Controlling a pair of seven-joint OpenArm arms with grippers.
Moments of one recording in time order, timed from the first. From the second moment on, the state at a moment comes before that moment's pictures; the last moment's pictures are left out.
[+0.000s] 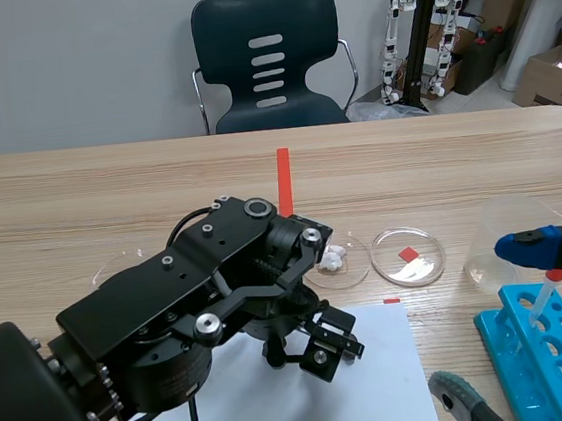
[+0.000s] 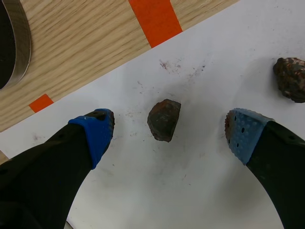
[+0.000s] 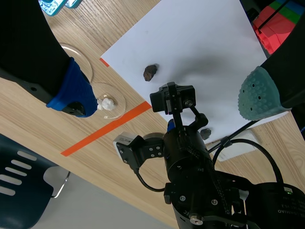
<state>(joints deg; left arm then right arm) -15.7 -1.1 46.2 70.9 -6.9 16.1 66.0 -57.7 37.6 6.8 112.9 2.2 26.4 37.6</state>
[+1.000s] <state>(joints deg) -18.5 -0.7 48.0 66.2 -11.7 15.8 64.7 -57.7 37.6 6.8 112.9 2.2 26.4 37.6</state>
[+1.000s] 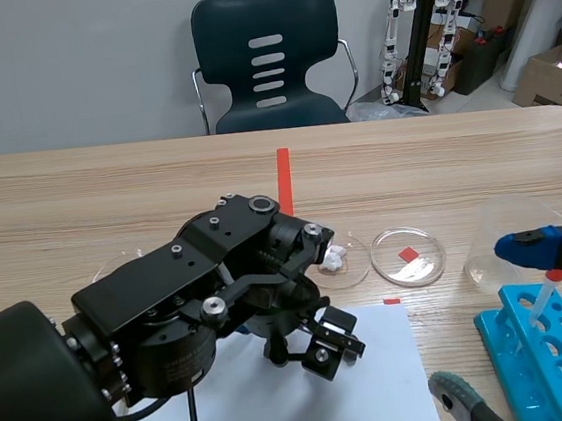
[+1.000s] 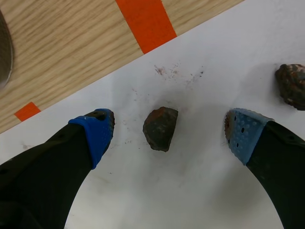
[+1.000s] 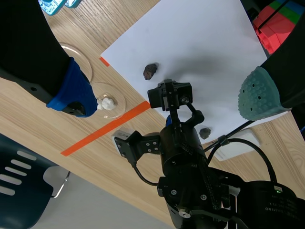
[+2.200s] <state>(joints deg) -18.5 -1.0 48.0 66.2 -11.9 16.0 65.1 -57.7 37.6 6.8 112.9 2.2 26.4 37.6</state>
